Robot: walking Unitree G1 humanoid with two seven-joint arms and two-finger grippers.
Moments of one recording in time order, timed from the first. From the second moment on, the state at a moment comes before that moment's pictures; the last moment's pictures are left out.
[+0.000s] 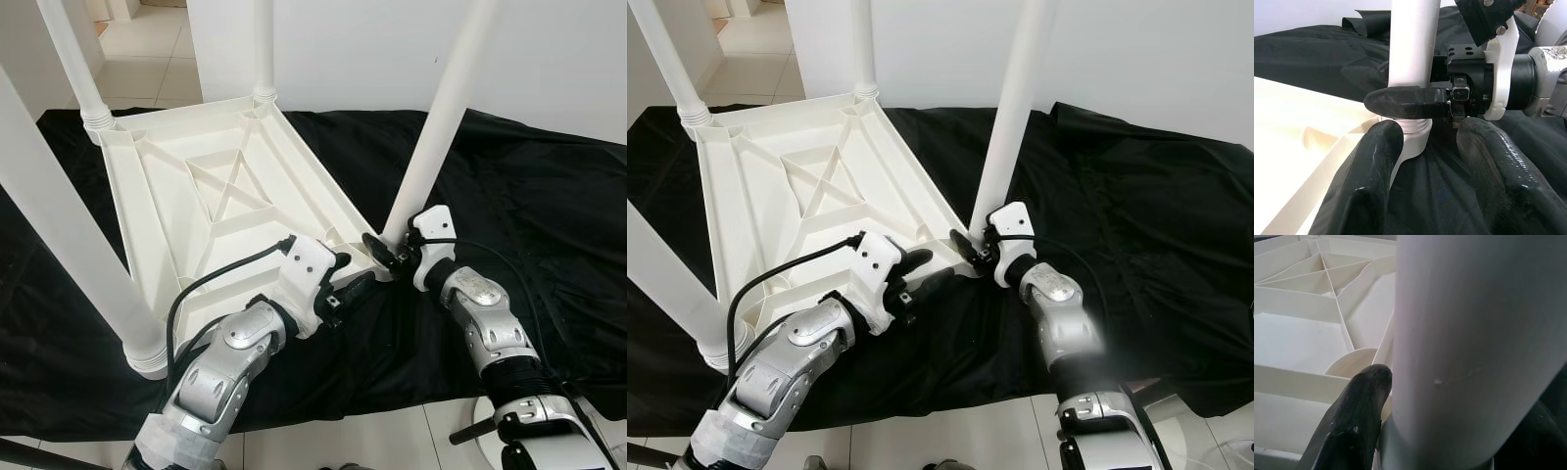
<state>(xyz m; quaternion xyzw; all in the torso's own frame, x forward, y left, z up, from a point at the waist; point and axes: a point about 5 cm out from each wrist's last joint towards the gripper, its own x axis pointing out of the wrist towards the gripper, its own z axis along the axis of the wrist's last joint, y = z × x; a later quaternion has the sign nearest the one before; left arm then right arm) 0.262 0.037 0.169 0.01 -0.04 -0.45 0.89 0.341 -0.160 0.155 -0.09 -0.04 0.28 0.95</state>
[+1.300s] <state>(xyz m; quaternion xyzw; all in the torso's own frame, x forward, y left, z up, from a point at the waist) 0.263 0.038 0.169 0.01 -0.04 -0.45 0.89 0.289 -0.123 0.151 0.01 -0.07 -0.03 1.00</state>
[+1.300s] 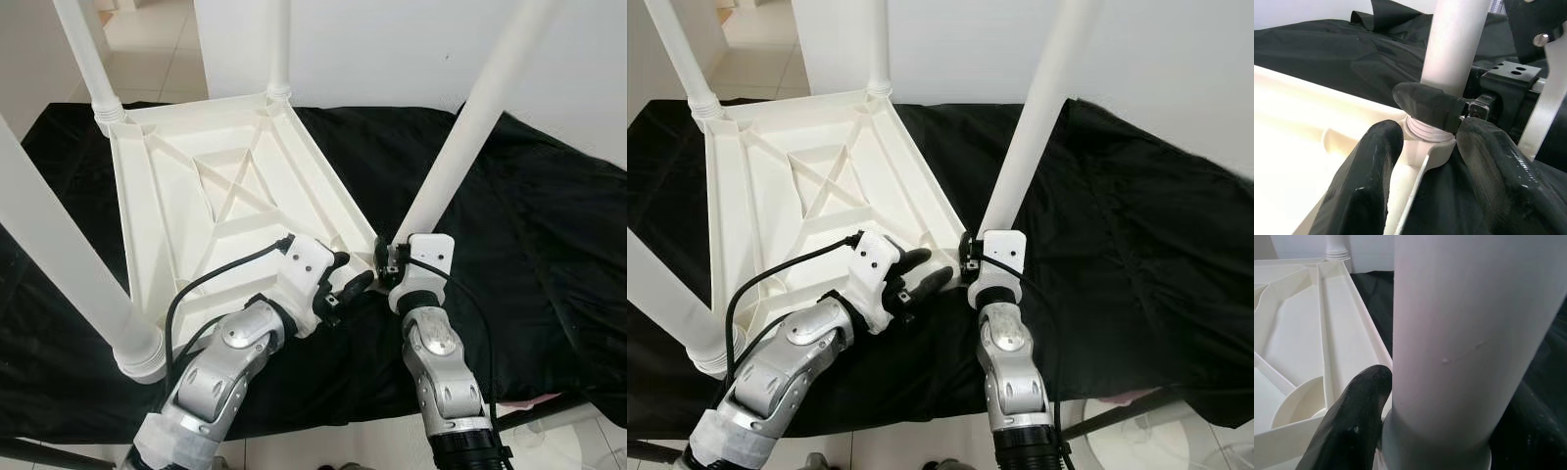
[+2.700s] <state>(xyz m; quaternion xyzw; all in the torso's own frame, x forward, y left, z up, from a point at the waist) 0.260 0.039 0.167 0.03 -0.03 -0.46 0.89 0.326 -0.153 0.157 -0.04 -0.08 0.28 0.96</state>
